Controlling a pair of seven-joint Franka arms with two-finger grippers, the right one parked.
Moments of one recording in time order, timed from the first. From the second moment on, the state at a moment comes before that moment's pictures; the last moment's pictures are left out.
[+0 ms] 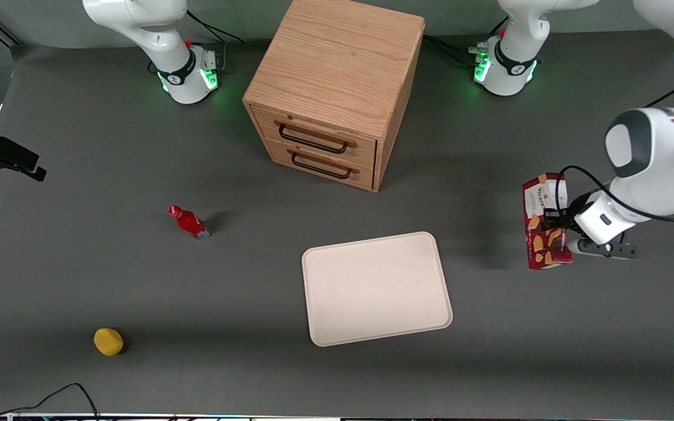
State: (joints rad) arm 0.03 0.20 -0.10 -1.85 -0.18 2.00 0.03
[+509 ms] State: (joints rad) arm 0.01 0.44 -0.47 -1.64 0.13 2.14 -0.73
